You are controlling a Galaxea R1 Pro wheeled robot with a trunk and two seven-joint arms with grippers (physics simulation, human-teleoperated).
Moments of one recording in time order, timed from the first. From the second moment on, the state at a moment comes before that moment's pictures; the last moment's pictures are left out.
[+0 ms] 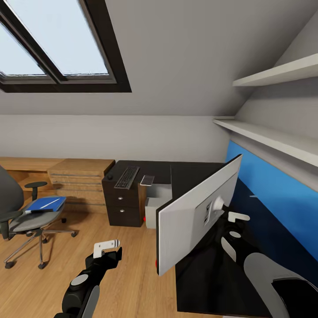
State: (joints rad) left arm -0.08 -0.10 -0.07 -1.57 0.12 0.57 0.24; right arm -0.85 -0.09 0.10 -0.23 -0.20 -0.22 -0.33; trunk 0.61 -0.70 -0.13
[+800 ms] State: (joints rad) left arm -0.08 -0.10 -0.07 -1.56 0.12 0.57 0.24; right arm -0.85 -0.09 0.10 -0.23 -0.20 -0.22 -0.33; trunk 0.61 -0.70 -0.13
